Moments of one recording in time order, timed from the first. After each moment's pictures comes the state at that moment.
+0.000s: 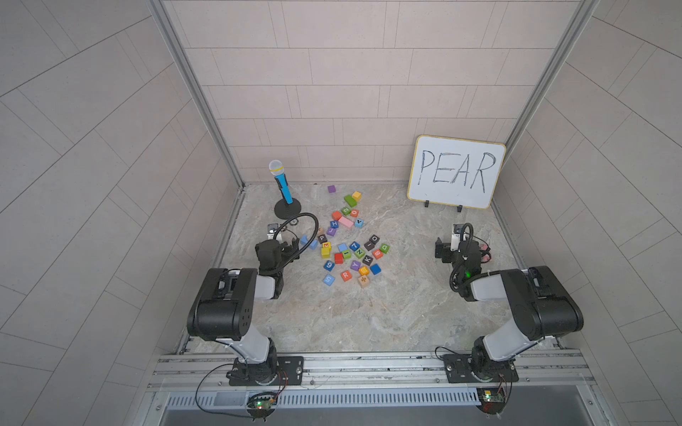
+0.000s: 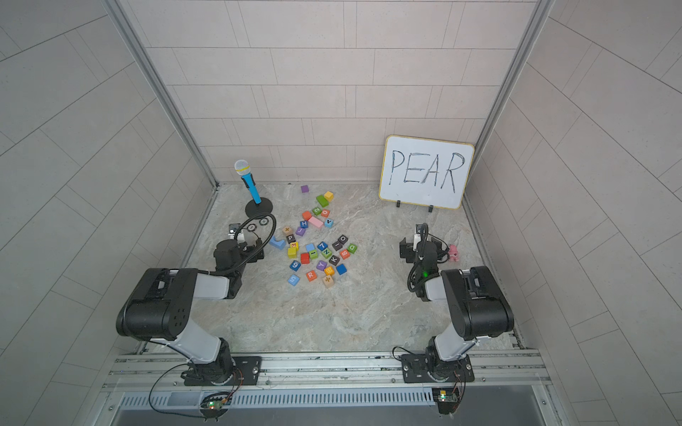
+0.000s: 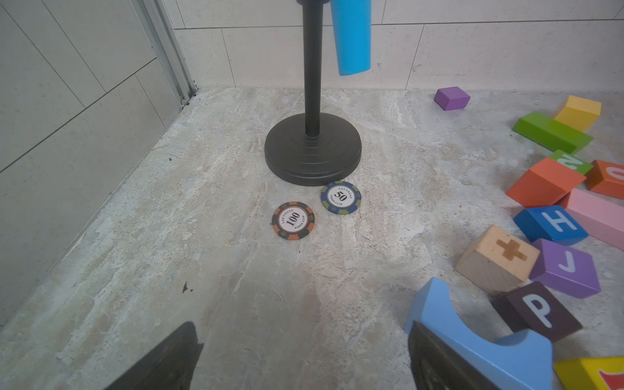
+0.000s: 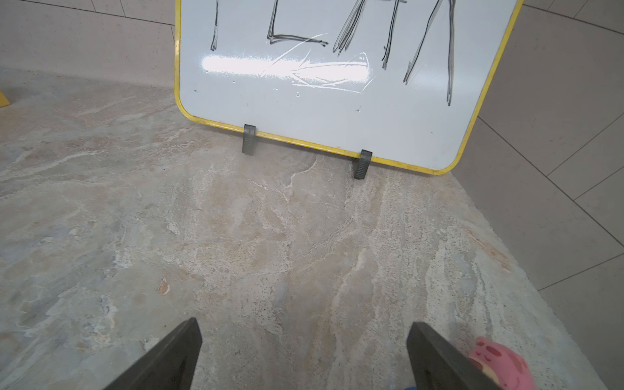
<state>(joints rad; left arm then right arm) -0.01 1.60 0.41 0.79 -0.13 -0.01 0.04 1.58 0.37 0.85 0.23 -0.06</state>
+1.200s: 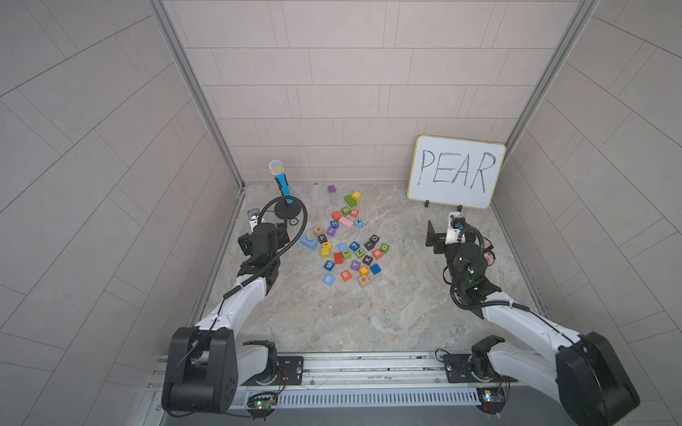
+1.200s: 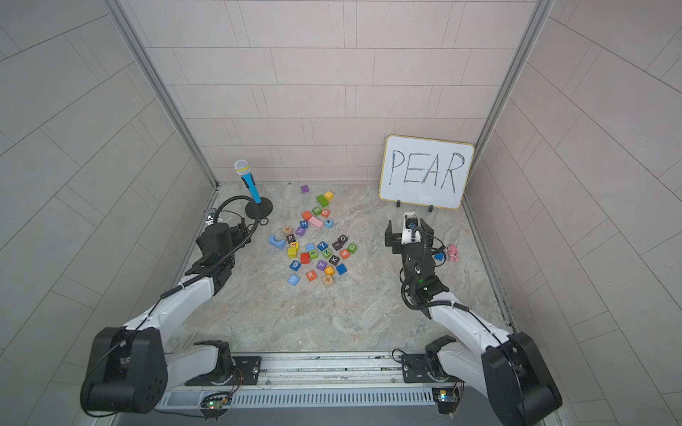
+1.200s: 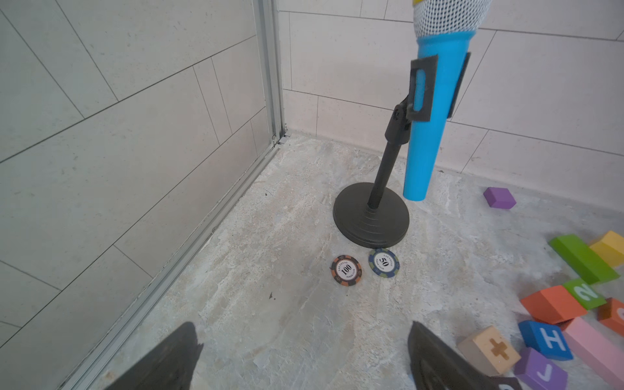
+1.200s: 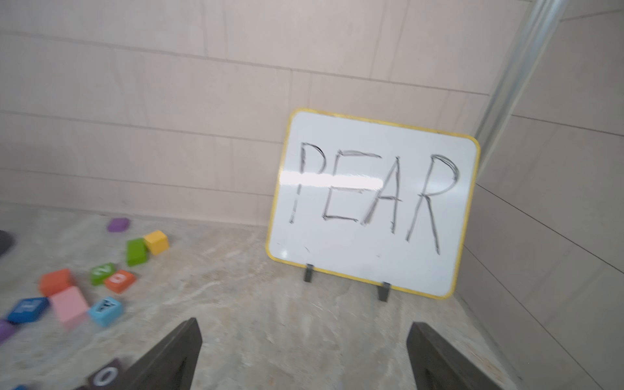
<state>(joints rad) -0.07 1.18 0.65 0.07 -0.45 -0.23 0.43 1.02 0.45 0.55 0.45 -0.05</state>
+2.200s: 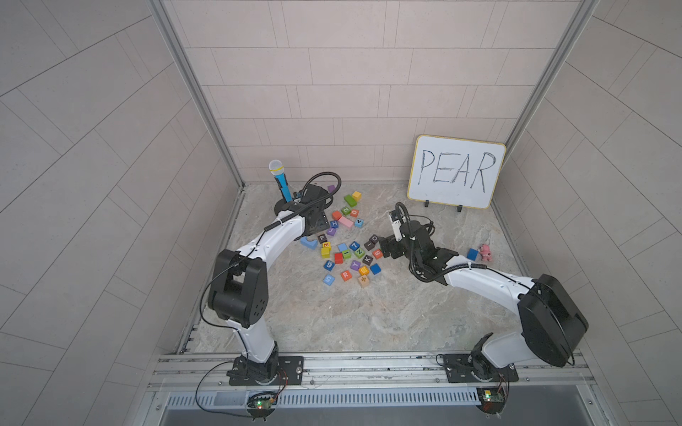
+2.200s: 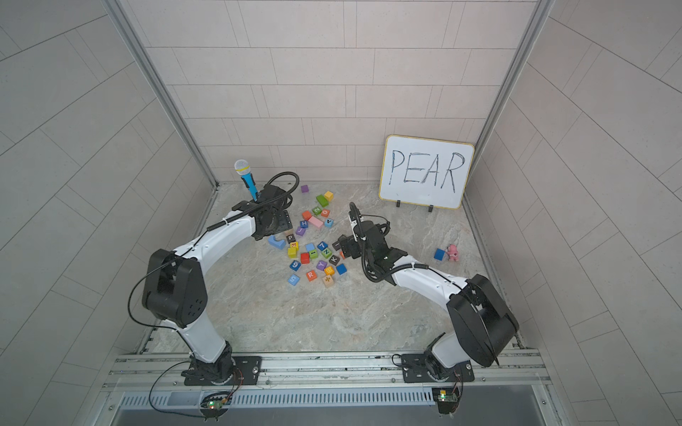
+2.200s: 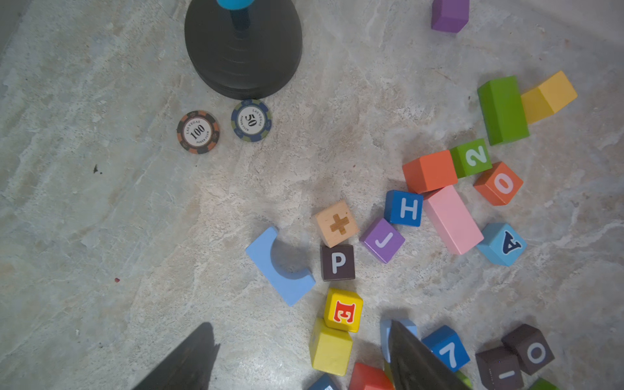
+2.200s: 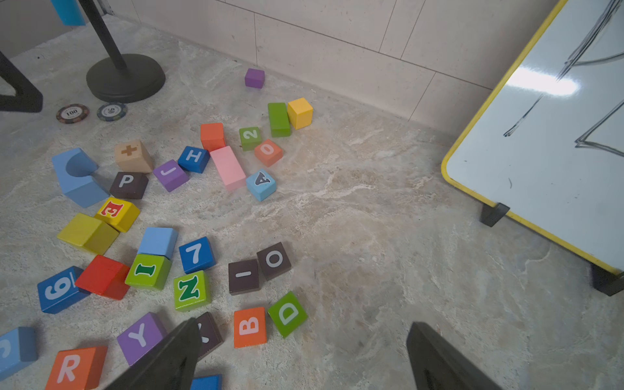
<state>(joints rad) -0.34 1.78 1.44 -0.79 -0.29 -0.68 0.60 1.47 0.87 0.03 0.26 0.08</state>
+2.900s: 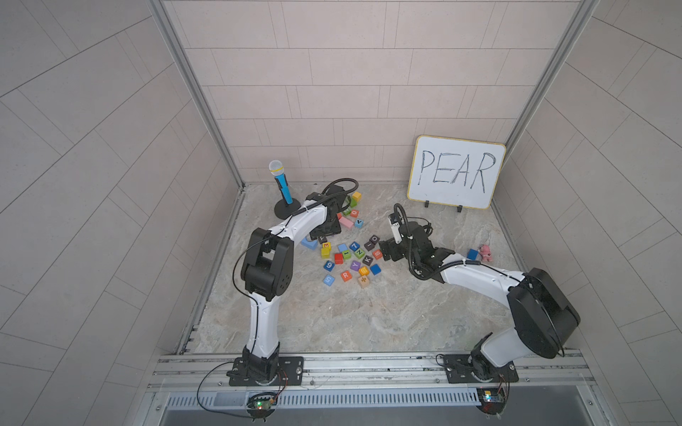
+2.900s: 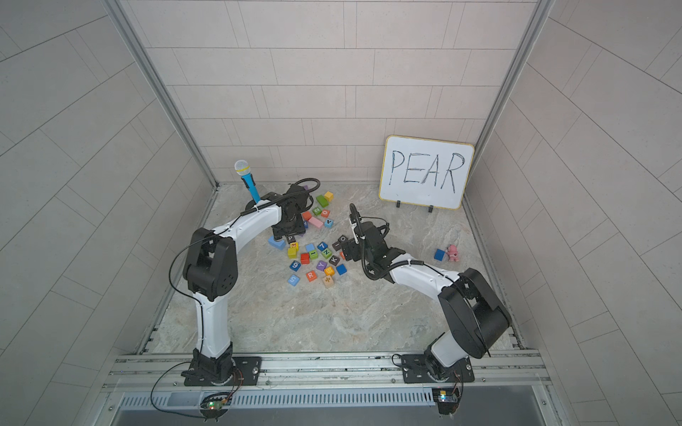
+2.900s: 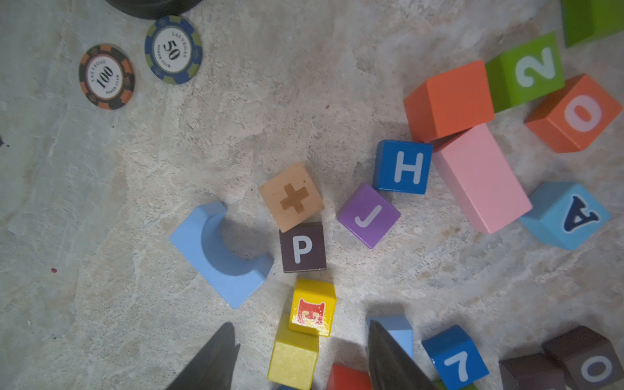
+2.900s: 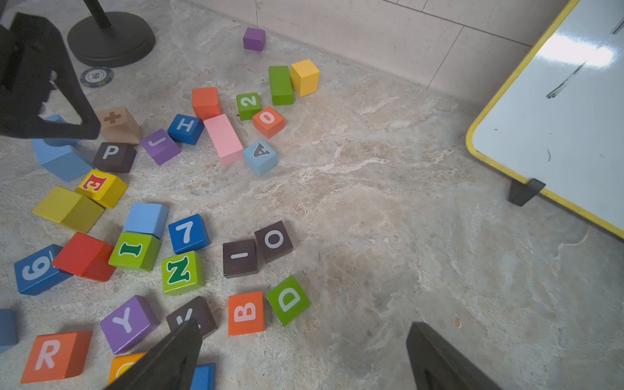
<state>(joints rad) -0.40 2.06 1.70 -0.99 -0.26 -0.72 0.58 1.52 0.87 0.03 0.21 0.08</state>
